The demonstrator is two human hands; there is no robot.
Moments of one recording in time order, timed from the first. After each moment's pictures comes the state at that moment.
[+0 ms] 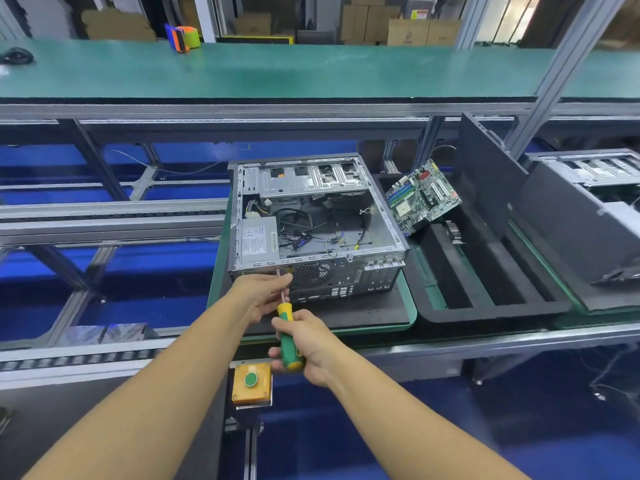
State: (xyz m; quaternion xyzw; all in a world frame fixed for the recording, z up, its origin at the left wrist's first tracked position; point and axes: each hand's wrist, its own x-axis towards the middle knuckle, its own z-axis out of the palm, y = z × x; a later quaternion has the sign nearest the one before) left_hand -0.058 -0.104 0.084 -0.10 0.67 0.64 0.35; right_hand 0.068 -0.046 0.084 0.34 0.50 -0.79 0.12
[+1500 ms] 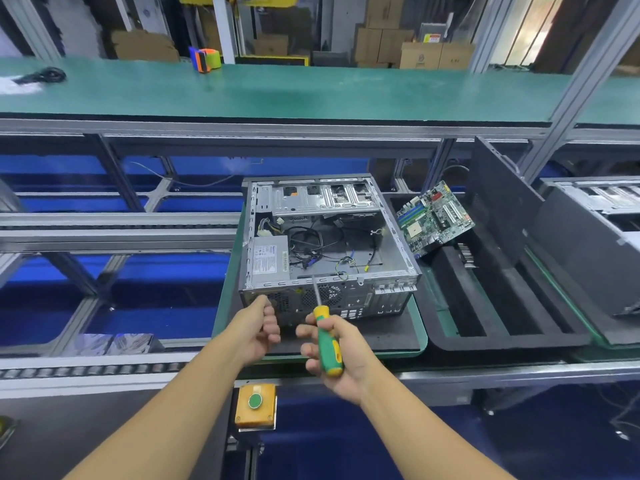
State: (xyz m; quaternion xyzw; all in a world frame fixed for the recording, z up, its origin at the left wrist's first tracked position) left_hand -0.057 -0.125 0.075 -0.21 0.55 0.71 0.38; right_hand 0.076 -0.006 0.099 0.23 0.32 -0.91 0.10
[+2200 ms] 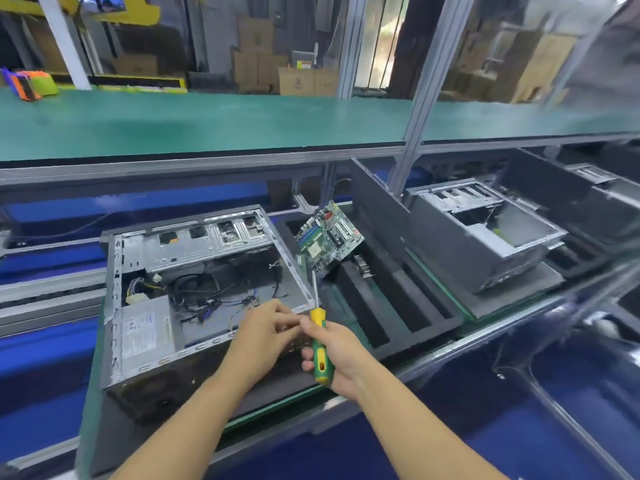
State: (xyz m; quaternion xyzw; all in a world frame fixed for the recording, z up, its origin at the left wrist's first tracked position) left_hand -0.020 0.025 0.126 0.48 0.76 0.43 0.14; right_hand 0.101 0.120 0.129 0.33 0.42 -0.84 -0.10
